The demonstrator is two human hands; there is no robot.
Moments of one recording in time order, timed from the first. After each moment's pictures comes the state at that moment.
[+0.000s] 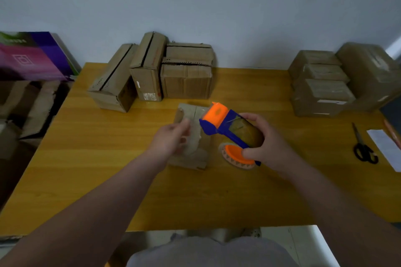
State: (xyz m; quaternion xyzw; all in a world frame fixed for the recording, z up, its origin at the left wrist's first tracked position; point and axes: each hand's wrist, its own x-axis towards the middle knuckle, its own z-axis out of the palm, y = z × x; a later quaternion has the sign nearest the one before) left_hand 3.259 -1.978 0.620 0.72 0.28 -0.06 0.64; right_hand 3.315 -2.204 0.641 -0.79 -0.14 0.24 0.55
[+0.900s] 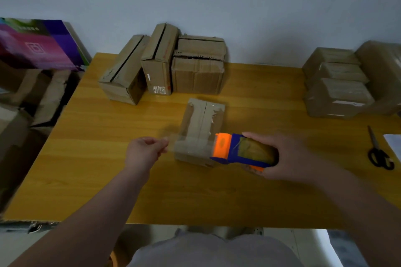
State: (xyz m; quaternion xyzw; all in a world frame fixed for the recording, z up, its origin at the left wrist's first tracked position) left_hand 3.214 -1.933 0.581 0.68 0.42 0.03 0.60; right_hand 3.322 -2.226 0.637 -0.88 -0.31 0.25 0.26
